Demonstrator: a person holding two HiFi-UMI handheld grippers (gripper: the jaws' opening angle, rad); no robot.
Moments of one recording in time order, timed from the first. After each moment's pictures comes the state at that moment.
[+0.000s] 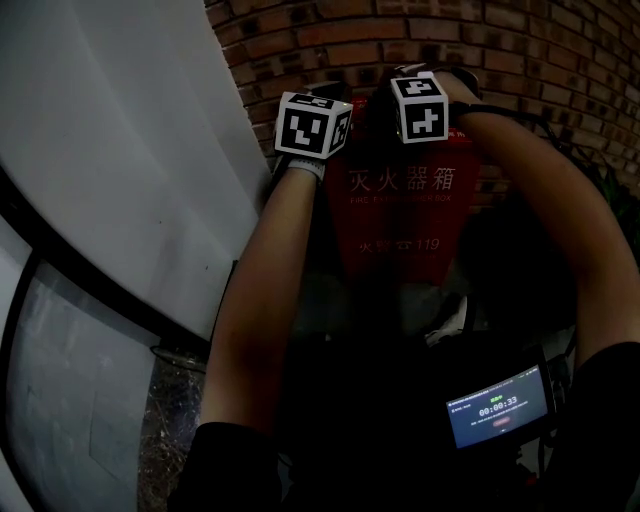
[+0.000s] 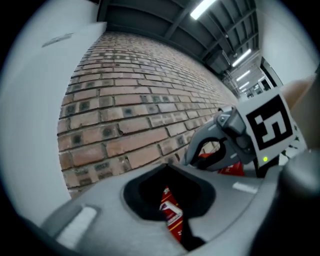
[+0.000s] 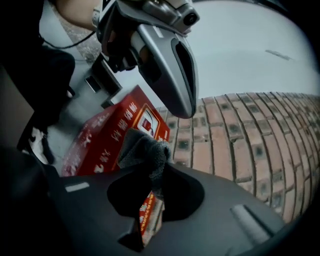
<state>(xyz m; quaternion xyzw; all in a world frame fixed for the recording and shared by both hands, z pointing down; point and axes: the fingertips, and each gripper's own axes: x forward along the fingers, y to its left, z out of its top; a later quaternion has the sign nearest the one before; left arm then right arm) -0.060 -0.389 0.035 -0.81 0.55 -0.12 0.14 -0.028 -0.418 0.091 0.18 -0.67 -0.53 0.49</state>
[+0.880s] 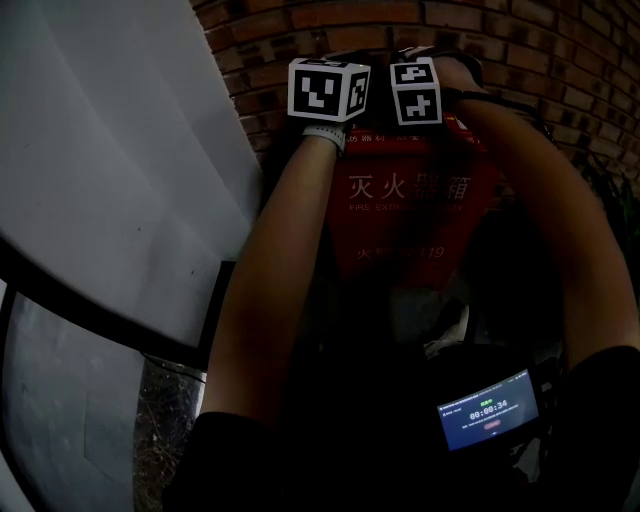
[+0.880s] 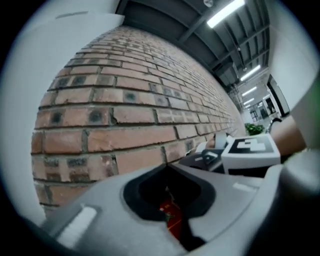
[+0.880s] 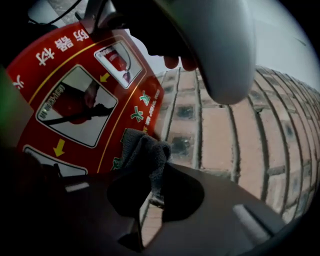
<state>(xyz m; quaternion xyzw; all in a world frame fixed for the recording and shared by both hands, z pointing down) -0.043 -0.476 0.030 -0.84 0.53 -0.06 0.09 -0.026 -0.537 0.114 0.22 -0.61 -0.52 0.55</state>
